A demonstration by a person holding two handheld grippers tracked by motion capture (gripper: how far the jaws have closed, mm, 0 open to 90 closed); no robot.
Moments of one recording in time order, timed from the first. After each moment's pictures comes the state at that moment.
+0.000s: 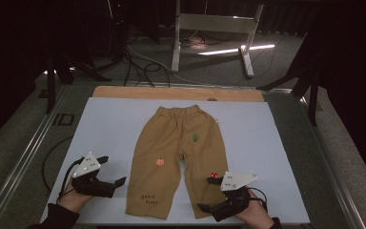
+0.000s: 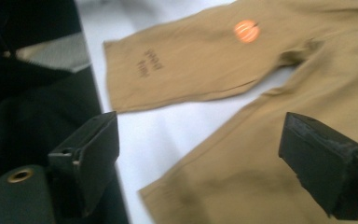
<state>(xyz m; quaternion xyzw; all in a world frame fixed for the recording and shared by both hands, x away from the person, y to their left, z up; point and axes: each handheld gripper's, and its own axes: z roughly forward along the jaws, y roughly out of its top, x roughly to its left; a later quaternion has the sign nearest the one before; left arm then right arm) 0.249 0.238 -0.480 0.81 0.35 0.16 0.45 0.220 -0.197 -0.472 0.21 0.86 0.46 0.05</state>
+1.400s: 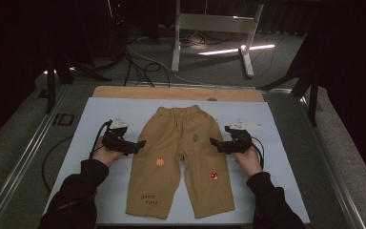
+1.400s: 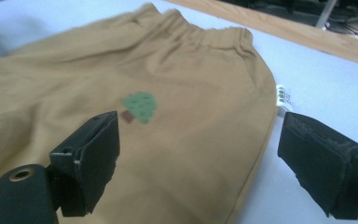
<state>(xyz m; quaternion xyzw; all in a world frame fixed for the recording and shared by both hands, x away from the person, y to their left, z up) 0.385 0.188 -0.483 0.81 0.41 0.15 0.39 0.391 -0.238 -0.495 0.37 0.79 0.45 0.18</state>
